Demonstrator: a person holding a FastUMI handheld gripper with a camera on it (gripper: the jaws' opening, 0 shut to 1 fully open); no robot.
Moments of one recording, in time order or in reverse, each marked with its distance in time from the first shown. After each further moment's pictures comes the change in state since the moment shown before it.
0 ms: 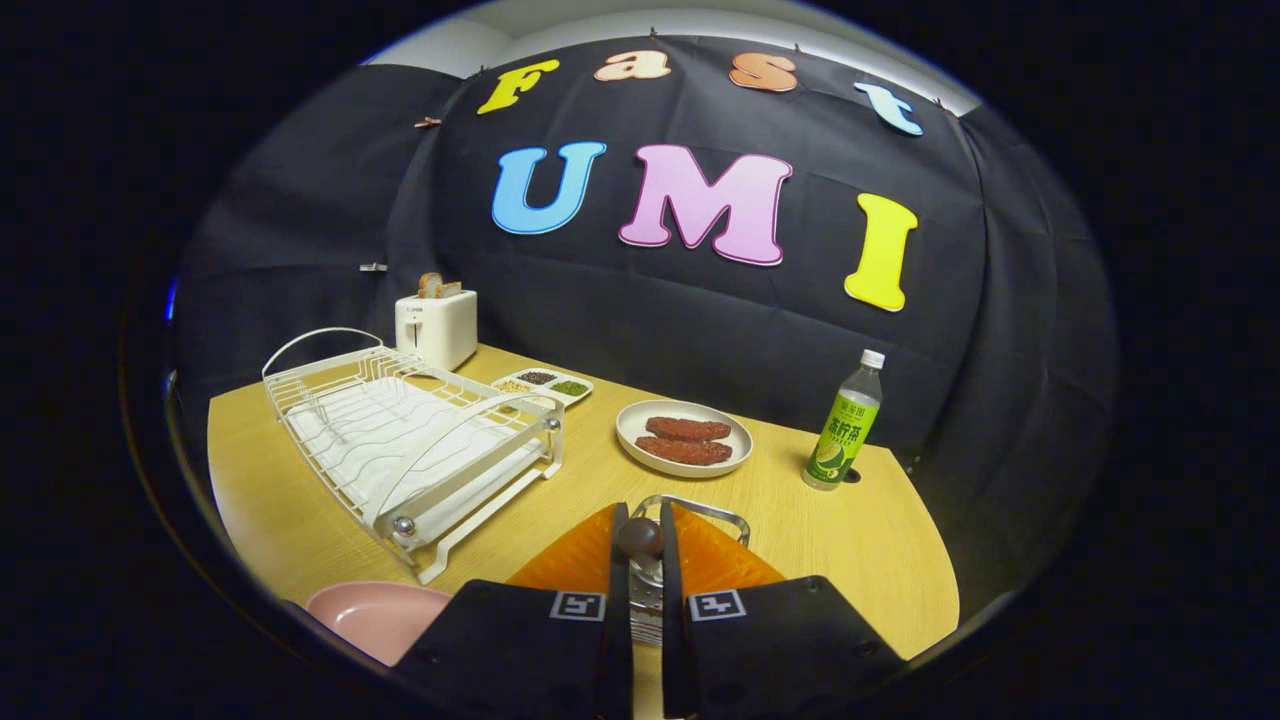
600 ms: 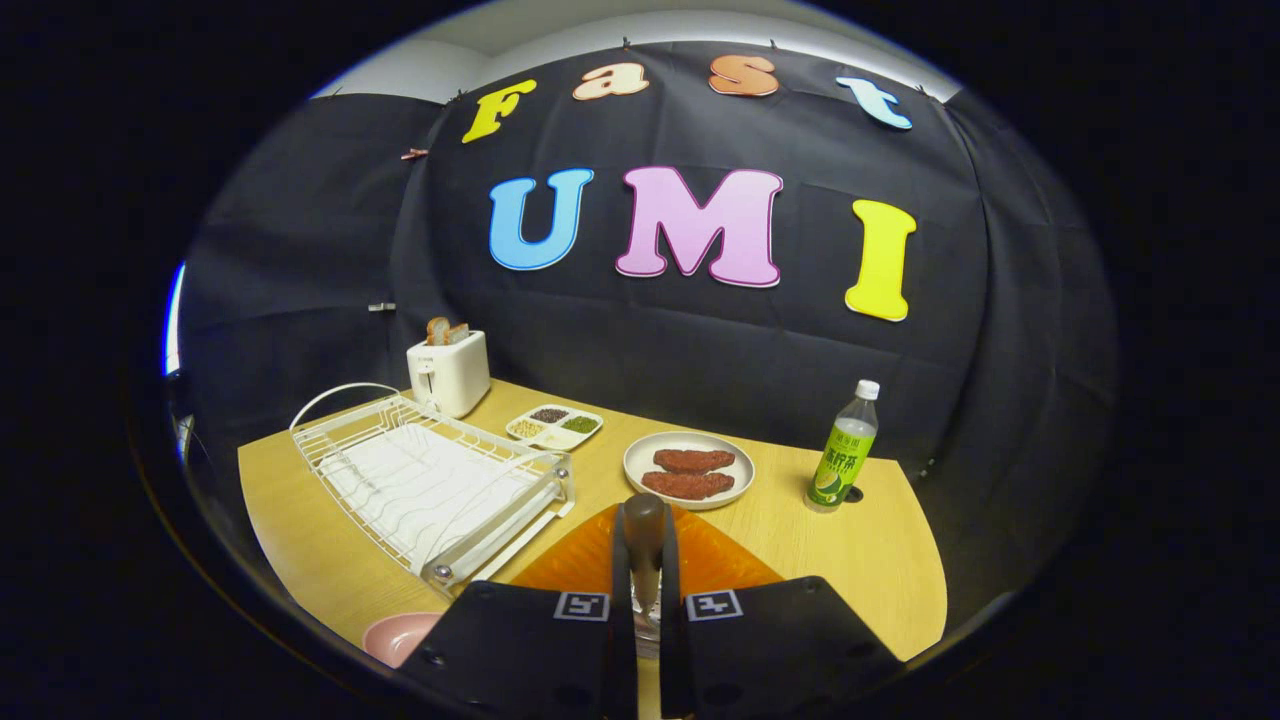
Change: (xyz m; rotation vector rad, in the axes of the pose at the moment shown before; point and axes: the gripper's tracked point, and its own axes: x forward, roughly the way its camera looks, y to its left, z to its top) arm -0.022 -0.015 0.071 0.047 -0.043 0.051
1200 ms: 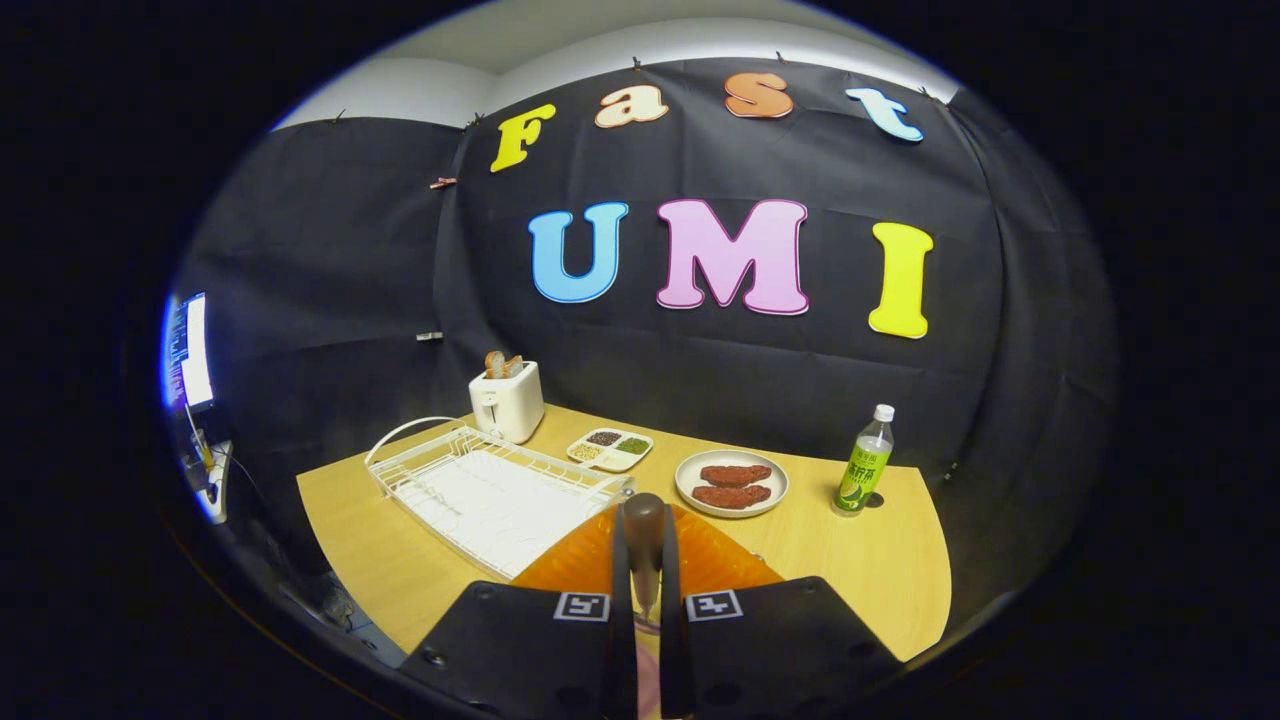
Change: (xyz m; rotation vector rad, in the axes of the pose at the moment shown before) arm -0.072 0.058 0.032 0.043 -0.026 0.088
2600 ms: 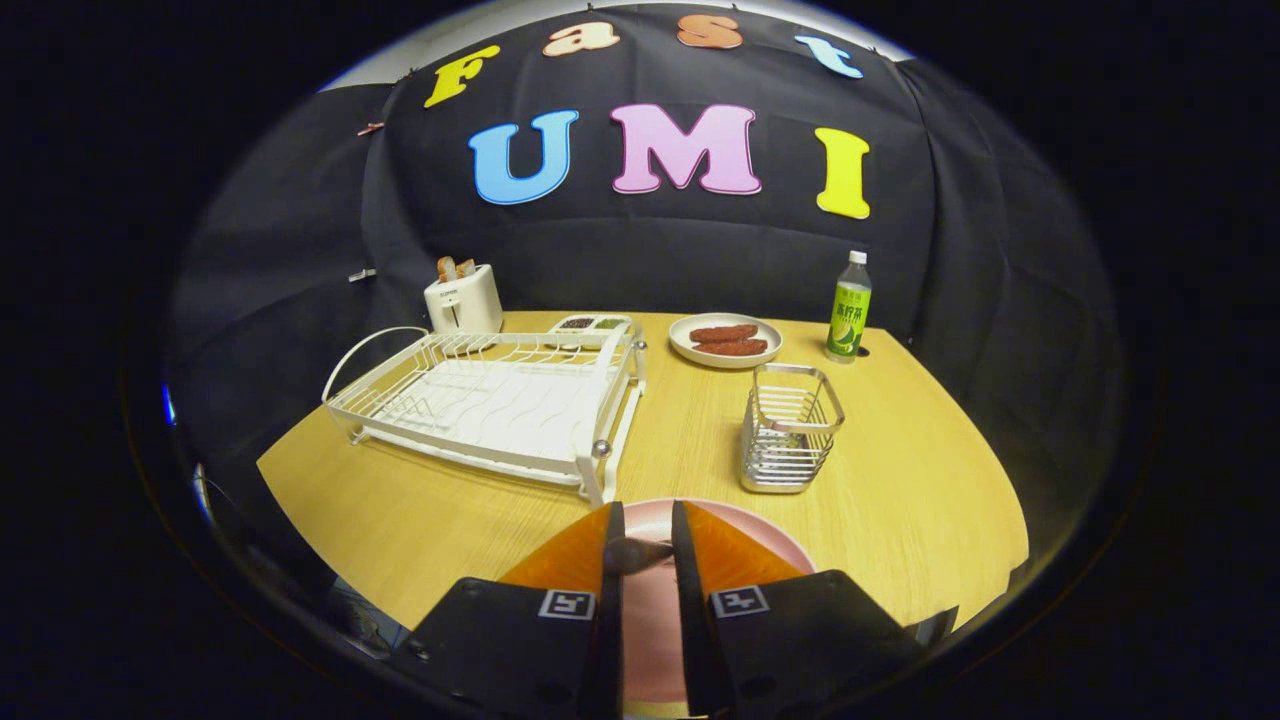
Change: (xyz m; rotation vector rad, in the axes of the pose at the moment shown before) arm -0.004 0.095 -0.151 0.134 0.283 -0.204
